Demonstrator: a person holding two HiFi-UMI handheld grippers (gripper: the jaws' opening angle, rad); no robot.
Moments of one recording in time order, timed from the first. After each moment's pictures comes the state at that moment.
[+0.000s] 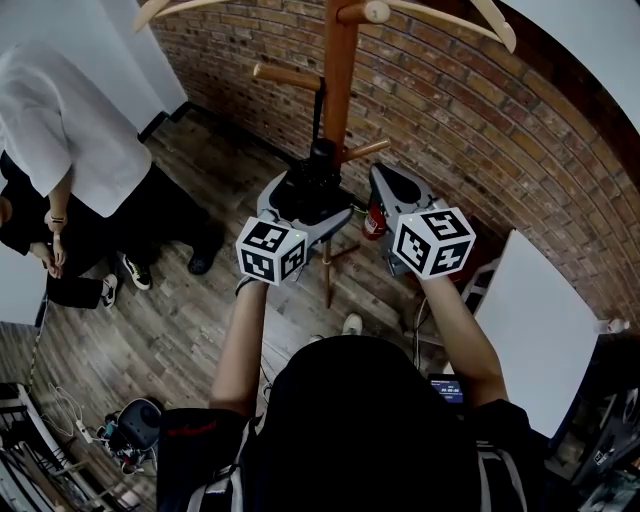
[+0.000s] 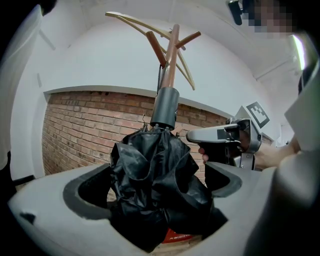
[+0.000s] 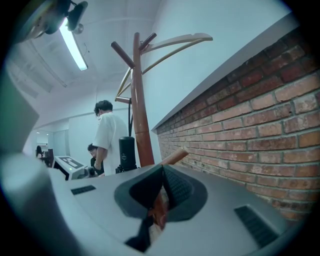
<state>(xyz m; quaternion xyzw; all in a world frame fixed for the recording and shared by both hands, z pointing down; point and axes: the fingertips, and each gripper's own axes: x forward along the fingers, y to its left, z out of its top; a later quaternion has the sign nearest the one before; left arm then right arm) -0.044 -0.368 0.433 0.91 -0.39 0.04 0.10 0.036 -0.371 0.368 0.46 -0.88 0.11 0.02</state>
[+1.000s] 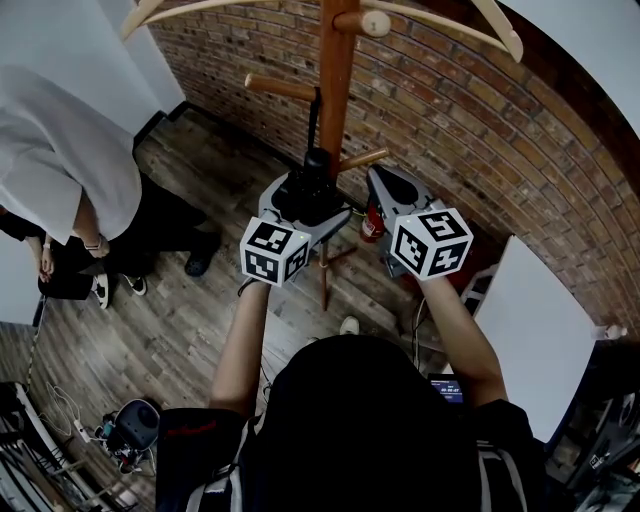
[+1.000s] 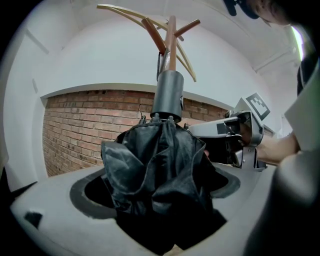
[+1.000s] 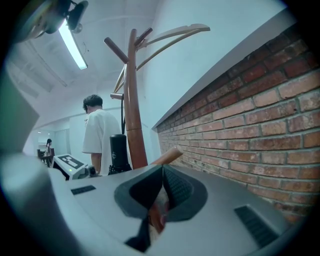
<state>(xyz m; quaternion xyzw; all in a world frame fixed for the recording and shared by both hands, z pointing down) -0.037 -0.387 0.440 0.91 -0.40 0.07 0.08 0.038 -0.390 0.373 0.45 -0.89 0.11 0.03</state>
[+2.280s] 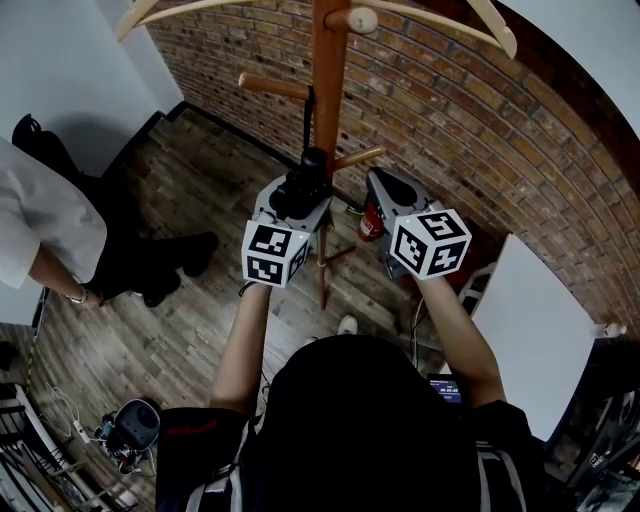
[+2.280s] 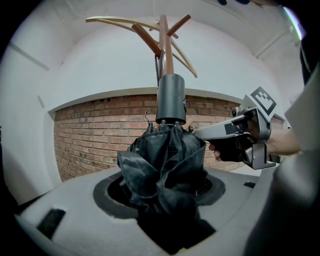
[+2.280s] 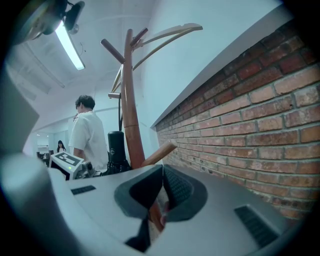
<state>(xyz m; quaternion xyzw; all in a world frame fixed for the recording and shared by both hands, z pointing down) -0.050 -0.391 0.436 0.89 -0.45 0.09 0.04 0.047 -0.387 0.383 0.45 -0.88 0.12 0.03</state>
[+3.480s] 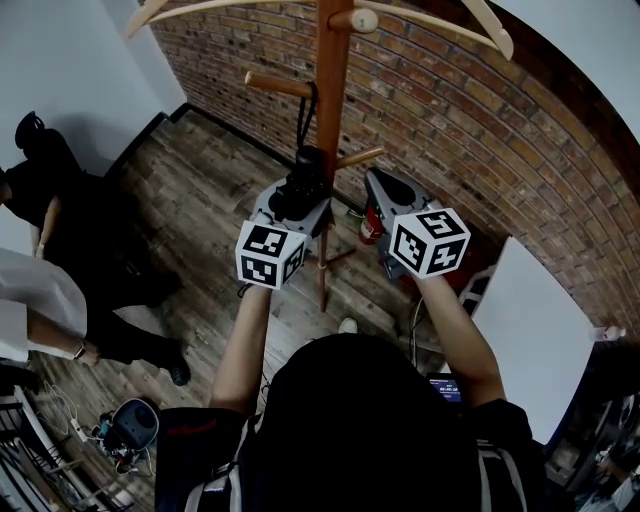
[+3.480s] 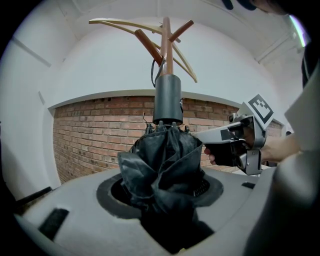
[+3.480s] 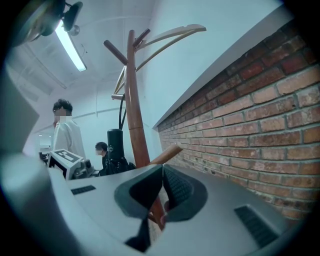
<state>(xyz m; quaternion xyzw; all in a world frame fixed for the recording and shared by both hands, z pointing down) -0.052 -0.379 0.425 0.89 -0.44 0.08 0.05 0.041 -0.383 0.377 0.44 -0.89 0.12 0.03</state>
